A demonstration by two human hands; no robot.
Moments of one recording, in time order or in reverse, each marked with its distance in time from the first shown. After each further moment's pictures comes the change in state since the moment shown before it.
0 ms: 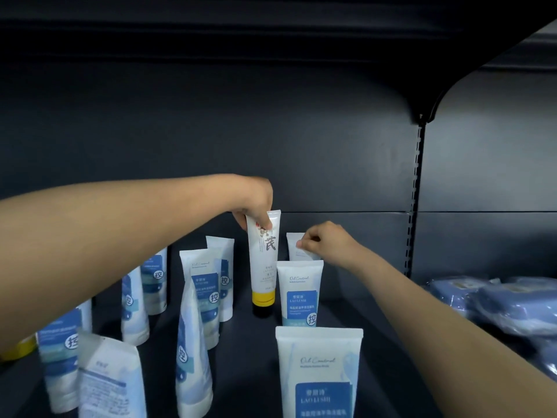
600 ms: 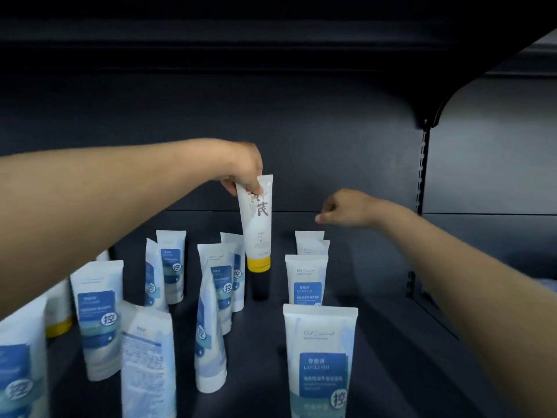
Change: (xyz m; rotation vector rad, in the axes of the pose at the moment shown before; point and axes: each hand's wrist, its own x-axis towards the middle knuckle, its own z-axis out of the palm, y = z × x) left_hand -0.052 -0.003 -0.044 -0.045 0.191 -0.031; right_hand -0.004 -0.037 -0.069 -0.358 -0.134 -0.001
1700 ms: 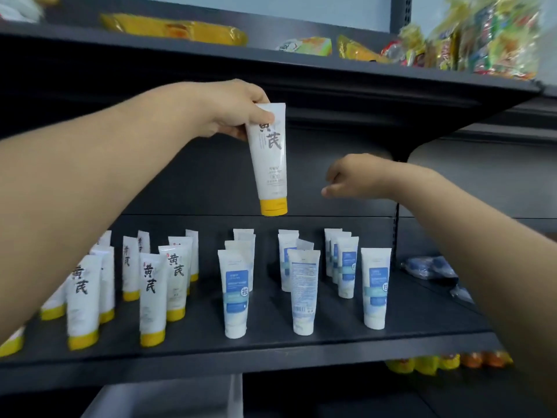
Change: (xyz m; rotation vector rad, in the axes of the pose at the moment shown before) left_hand -0.250 -0.116 -0.167 -0.472 0.224 0.369; right_hand -0.198 -0.270 -0.090 -0.295 0.194 0.084
